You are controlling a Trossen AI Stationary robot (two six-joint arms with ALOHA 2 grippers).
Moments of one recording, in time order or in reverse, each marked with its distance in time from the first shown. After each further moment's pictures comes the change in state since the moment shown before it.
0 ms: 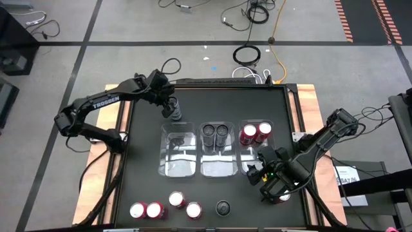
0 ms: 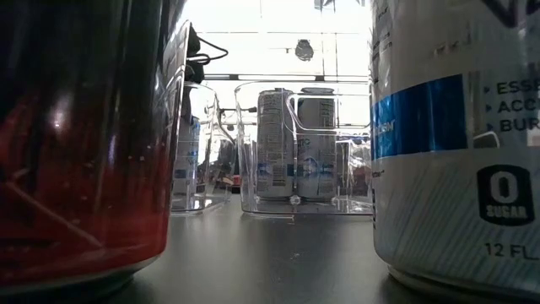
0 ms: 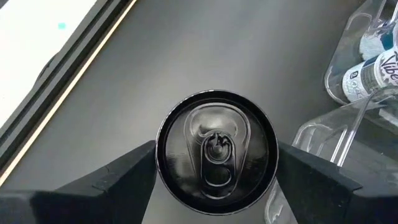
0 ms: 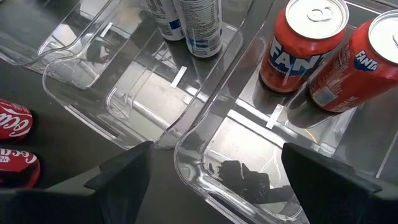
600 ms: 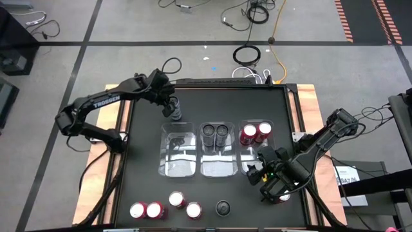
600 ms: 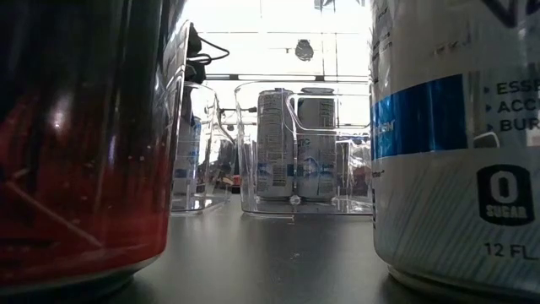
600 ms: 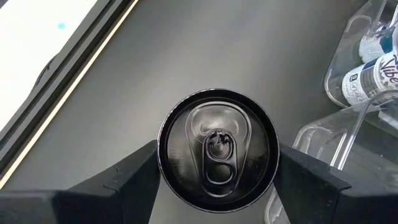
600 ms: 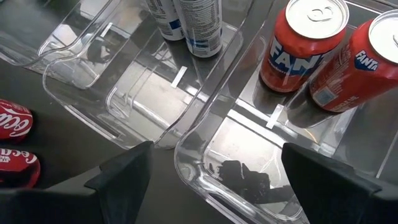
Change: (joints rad) left arm 0.000 0.017 0.014 -0.005 0.003 -0.001; right arm 0.000 0.000 0.000 0.001 0.000 0.000
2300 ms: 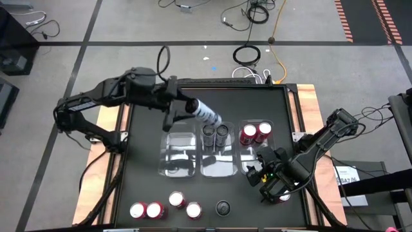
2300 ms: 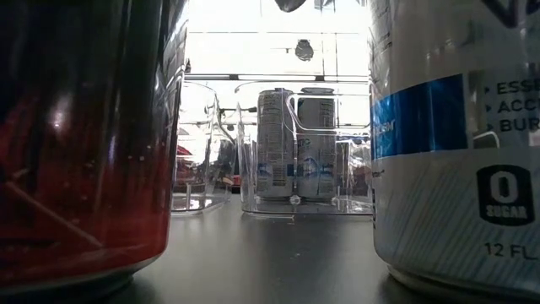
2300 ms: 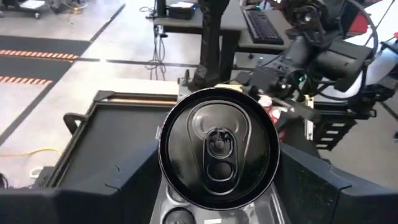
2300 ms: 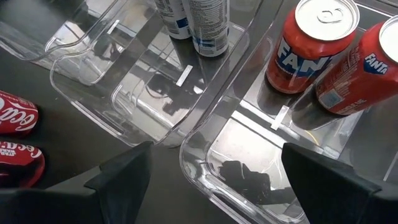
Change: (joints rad) left arm -0.561 0.007 0.672 0.007 -0.023 -0.108; right arm 0.000 0.000 0.000 0.021 0.000 -0.034
